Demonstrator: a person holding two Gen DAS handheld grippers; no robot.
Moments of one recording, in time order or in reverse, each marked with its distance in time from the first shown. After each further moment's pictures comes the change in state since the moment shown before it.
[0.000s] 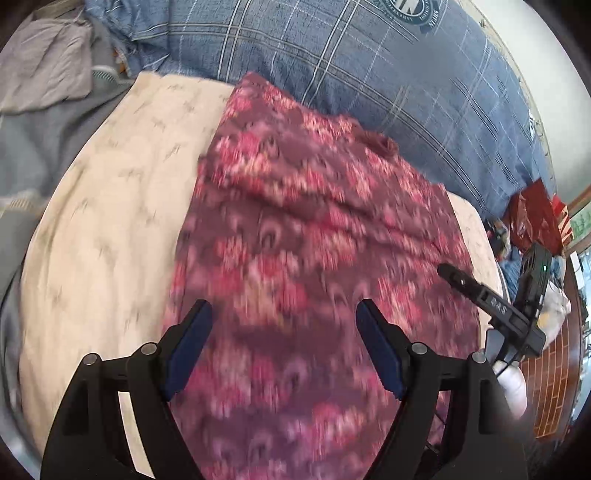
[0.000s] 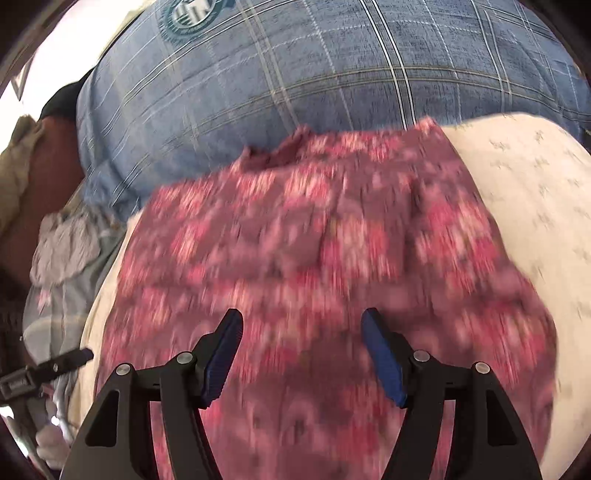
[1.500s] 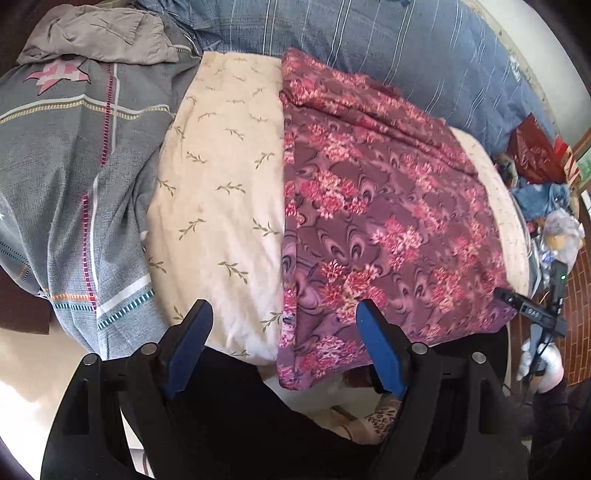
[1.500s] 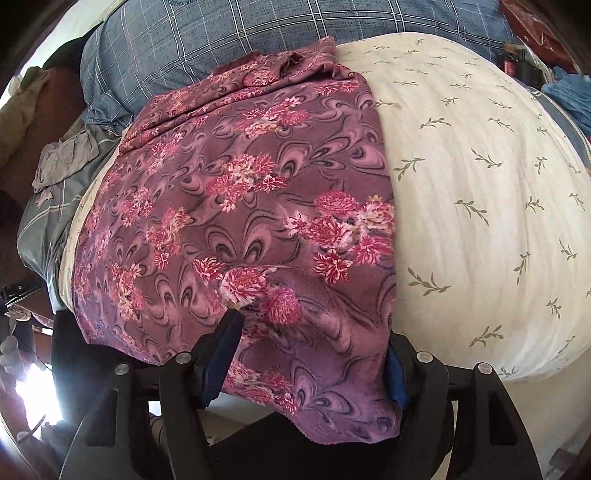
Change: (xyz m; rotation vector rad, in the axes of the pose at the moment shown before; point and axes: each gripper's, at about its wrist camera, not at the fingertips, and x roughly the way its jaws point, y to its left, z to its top) left arm -0.088 0.060 -0.107 0.122 0.074 0.124; right arm -0.114 -0.056 -0.172 -0.002 0.153 -0.124
